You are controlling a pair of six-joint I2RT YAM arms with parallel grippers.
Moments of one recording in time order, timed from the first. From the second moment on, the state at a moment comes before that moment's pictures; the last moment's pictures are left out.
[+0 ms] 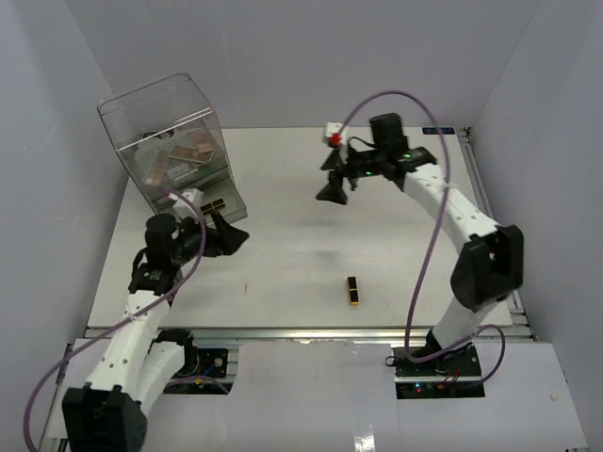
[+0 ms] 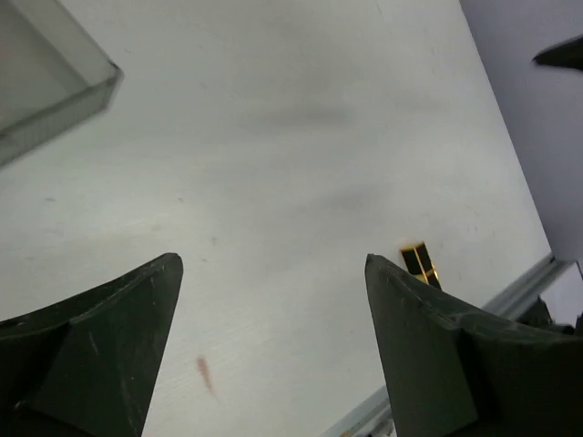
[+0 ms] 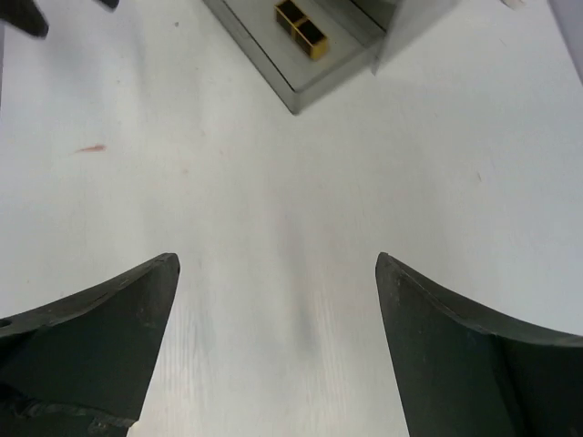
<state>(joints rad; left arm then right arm) -0.02 0.77 0.55 -0.12 0.54 -0.38 0.51 1.76 1.61 -0.49 -0.85 -0.62</state>
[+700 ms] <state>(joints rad) -1.16 1.86 1.22 -0.29 -0.29 -0.84 -0.14 1.15 0.86 -0.27 -0.80 -0.22</state>
